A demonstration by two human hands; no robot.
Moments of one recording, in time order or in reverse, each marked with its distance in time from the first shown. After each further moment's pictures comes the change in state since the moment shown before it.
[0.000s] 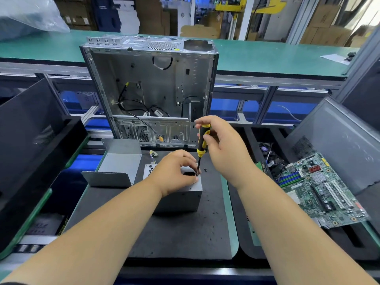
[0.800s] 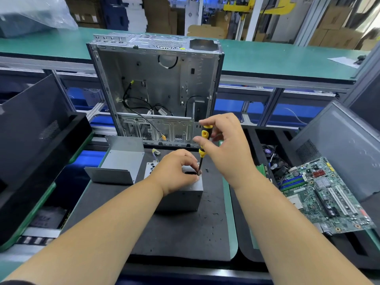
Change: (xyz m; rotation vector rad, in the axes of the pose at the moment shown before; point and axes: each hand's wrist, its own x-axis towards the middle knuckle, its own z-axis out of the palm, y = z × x) left_hand 0.001 -0.002 0.002 -0.015 0.028 0.005; right_hand 0.002 0.003 0.004 0.000 0.133 -0.053
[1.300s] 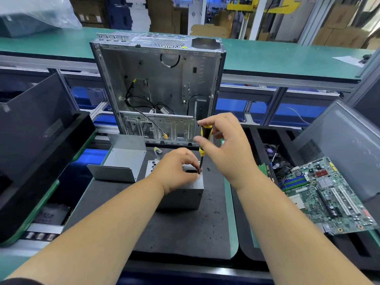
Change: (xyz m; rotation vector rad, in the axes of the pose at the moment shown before) left_hand -0.003 0.002 0.001 -0.002 0.026 -0.007; right_hand -0.004 -0.002 -0.004 -0.026 -0.042 -0.055
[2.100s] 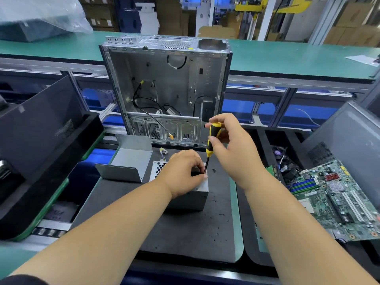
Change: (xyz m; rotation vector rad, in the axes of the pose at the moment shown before) left_hand -0.004 0.007 0.005 0.247 0.033 0.106; right_hand 0.000 0.008 -0.001 0.065 -0.081 0.105
